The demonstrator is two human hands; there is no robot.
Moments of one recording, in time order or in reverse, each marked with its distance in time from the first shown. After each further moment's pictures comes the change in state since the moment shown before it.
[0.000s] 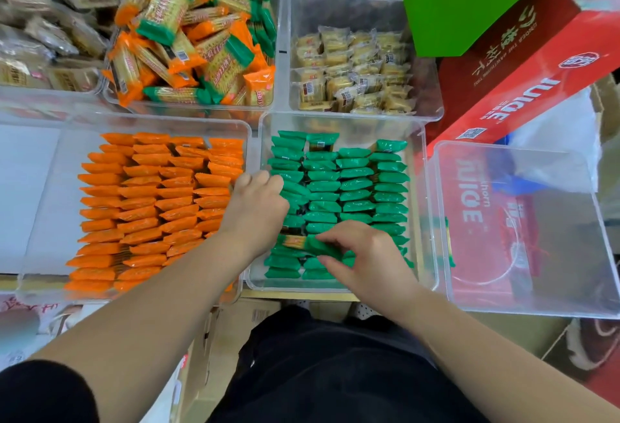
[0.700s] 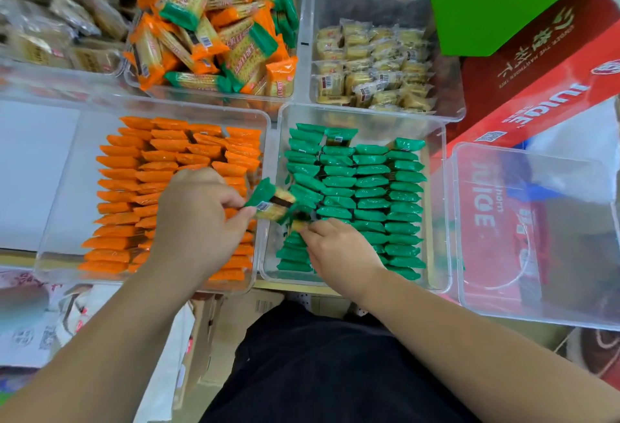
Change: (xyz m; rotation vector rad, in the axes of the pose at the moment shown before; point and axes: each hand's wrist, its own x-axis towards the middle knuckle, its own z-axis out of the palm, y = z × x) left_hand -0.082 -0.047 -0.036 -0.584 0.349 -0.390; right_hand 0.029 0.012 0.066 -0.568 -0.292 -0.194
